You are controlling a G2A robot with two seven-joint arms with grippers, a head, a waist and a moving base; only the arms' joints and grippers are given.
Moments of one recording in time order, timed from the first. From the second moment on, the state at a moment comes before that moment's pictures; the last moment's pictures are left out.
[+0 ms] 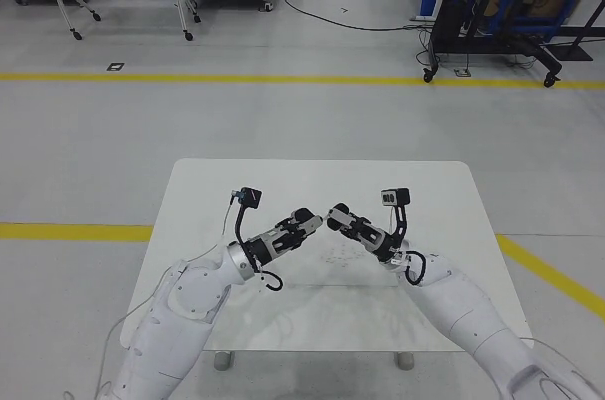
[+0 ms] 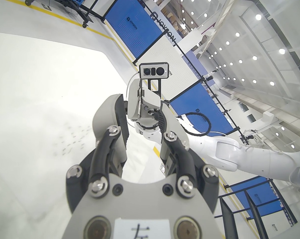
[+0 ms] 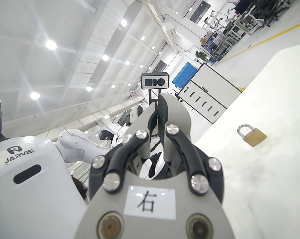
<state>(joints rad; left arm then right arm) 1.30 -1.26 -1.16 -1.64 0.20 -0.36 -0.57 -1.04 -1.18 0.84 -1.02 0.63 -1.01 0.69</state>
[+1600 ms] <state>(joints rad) 1.29 -1.25 -1.14 -1.64 0.20 -0.36 -0.53 -1.06 -1.24 0.94 -0.99 0.61 -1.01 0.81</state>
